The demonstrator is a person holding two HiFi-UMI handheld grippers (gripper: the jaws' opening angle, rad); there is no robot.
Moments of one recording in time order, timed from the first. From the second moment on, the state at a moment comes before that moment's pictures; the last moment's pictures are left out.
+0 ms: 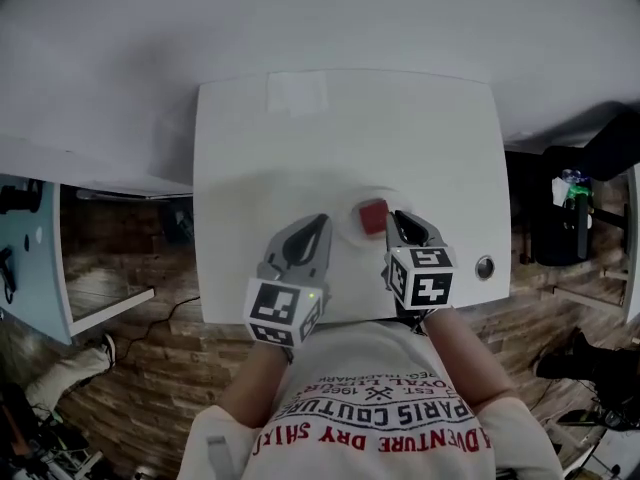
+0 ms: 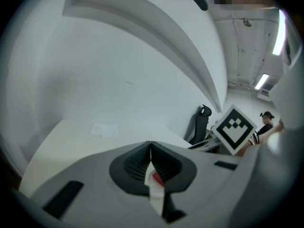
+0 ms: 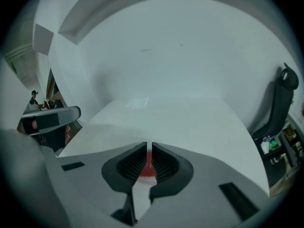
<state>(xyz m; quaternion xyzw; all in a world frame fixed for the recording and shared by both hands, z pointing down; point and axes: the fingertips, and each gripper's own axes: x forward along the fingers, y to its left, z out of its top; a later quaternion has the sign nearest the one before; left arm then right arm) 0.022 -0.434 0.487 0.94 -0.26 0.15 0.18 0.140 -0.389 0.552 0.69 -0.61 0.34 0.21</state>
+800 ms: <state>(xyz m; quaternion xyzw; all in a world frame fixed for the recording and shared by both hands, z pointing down) 0.022 -0.420 0.361 0.96 -0.28 0.06 0.03 0.103 -0.379 0.348 0.67 -0.74 0.04 0.07</state>
